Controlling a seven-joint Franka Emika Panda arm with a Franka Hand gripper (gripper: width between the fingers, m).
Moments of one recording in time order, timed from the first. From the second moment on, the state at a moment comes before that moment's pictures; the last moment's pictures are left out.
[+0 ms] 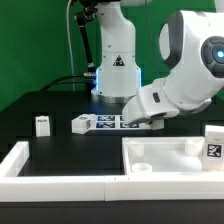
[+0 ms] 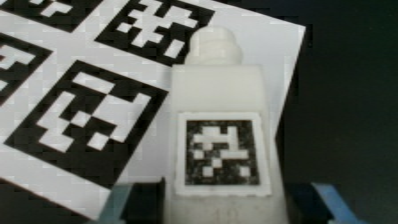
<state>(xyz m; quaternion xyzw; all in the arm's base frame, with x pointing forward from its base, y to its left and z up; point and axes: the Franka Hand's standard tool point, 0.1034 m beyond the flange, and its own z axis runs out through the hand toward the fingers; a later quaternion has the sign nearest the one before) 0.338 0.074 0.007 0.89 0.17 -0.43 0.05</state>
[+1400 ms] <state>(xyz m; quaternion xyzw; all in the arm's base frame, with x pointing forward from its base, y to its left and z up) 0.500 0.030 0.122 0.97 0.15 -0.18 0.00</state>
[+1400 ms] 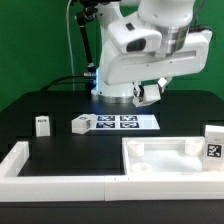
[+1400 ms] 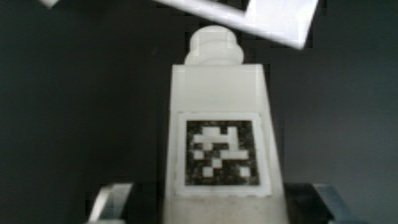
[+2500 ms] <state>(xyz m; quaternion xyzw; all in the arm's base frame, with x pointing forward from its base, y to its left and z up) 0.586 -0.014 0.149 0.98 0.14 0.15 0.01</state>
